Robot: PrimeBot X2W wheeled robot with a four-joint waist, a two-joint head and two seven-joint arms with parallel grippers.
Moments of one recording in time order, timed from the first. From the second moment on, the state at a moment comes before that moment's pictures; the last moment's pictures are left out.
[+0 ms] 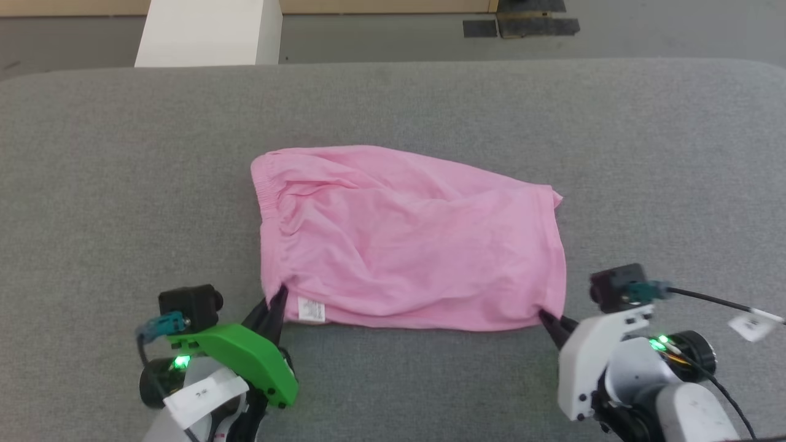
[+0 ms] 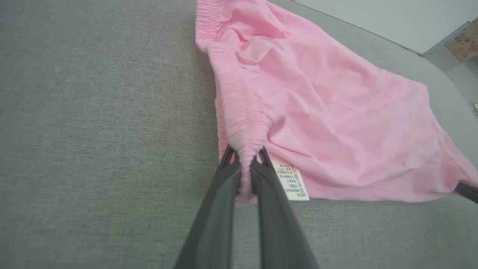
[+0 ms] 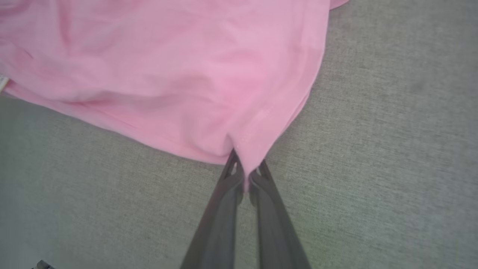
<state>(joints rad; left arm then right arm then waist) -0.08 0.23 -0.26 0.01 -0.60 0.08 0.20 -0.09 -0.05 0.11 0.02 0.20 0.13 0.61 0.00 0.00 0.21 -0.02</state>
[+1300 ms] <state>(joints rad) -1.33 0.18 0.02 0.28 -0.90 0.03 0.15 -1.37 -0.18 0.15 0.27 0.01 0.13 0.57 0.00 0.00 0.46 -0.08</state>
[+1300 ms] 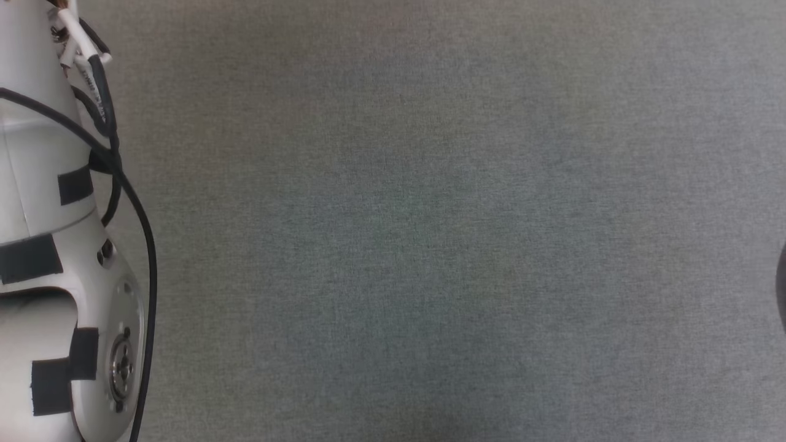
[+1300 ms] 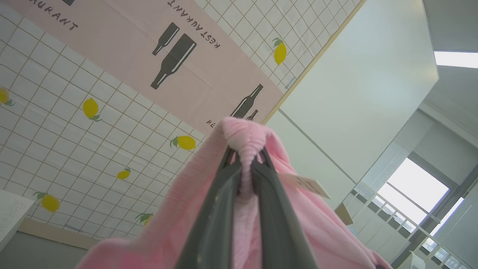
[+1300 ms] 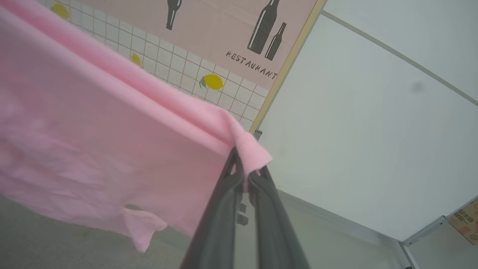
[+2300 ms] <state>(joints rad) 0.06 0.37 -0.24 -0.09 -0.92 -0.02 0.43 0.01 -0.28 0.13 -0.19 0.37 0.13 0.92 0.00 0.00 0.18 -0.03</state>
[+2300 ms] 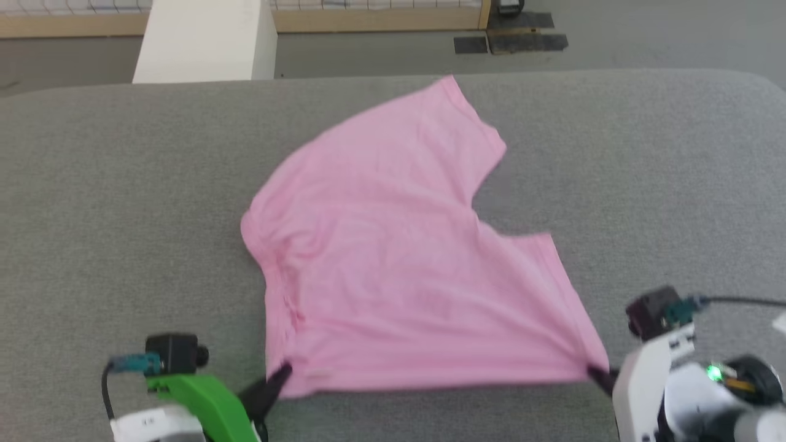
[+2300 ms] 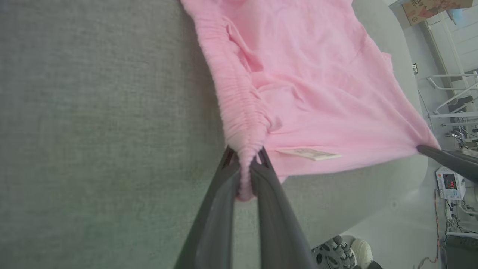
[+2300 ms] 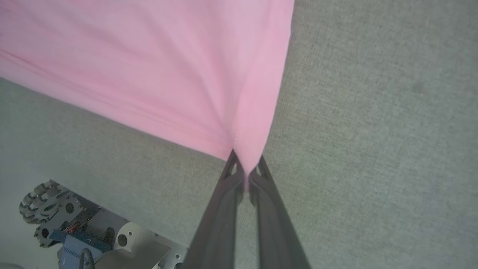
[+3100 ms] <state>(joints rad) 0.07 0.29 -0.25 -0.27 -0.91 -0.02 0.32 -0.08 -0.28 0.09 -0.39 0.29 0.13 0.98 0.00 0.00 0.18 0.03</state>
